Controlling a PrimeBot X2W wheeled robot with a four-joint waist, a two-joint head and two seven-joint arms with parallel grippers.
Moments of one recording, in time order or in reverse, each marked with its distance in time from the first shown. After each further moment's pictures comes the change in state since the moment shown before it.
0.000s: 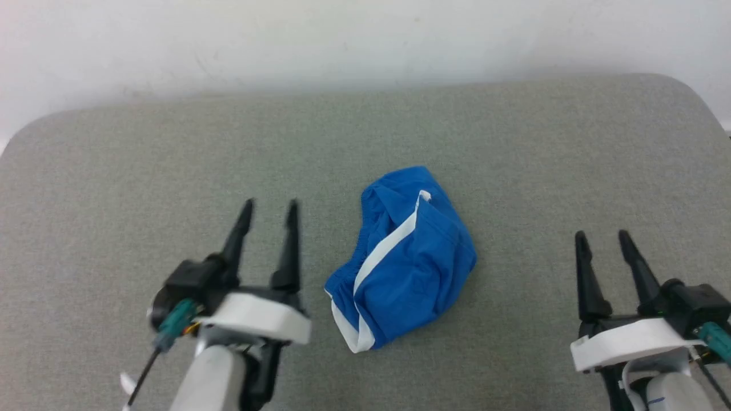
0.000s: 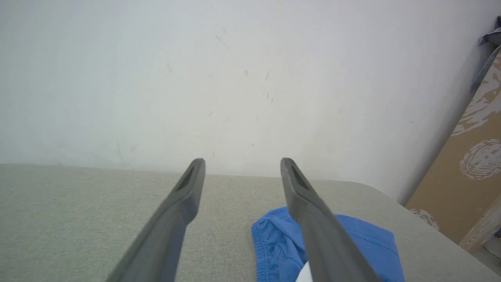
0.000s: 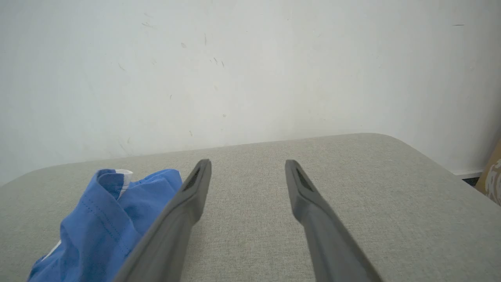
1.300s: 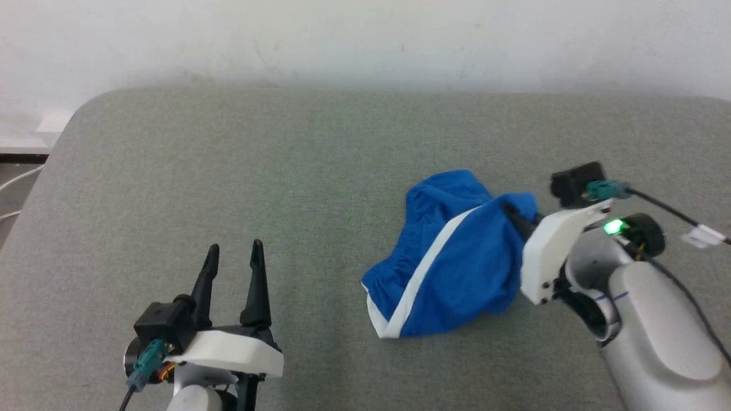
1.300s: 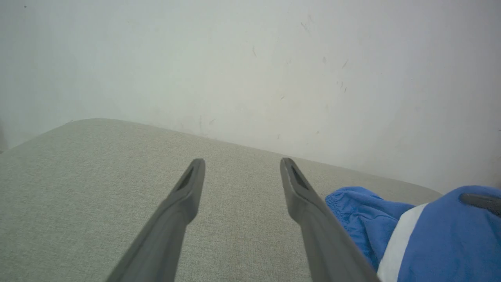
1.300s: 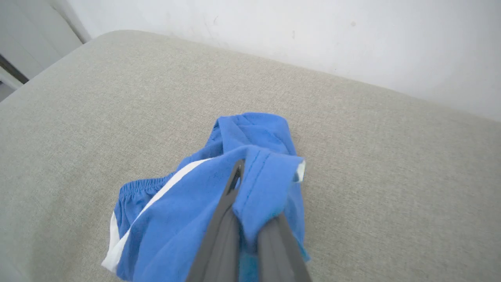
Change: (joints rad) left arm 0.141 -0.005 0.126 -0.017 0.005 -0.003 0.000; right arm -0.373 -0.122 0.337 0.190 0.155 0.000 0.624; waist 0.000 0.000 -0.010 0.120
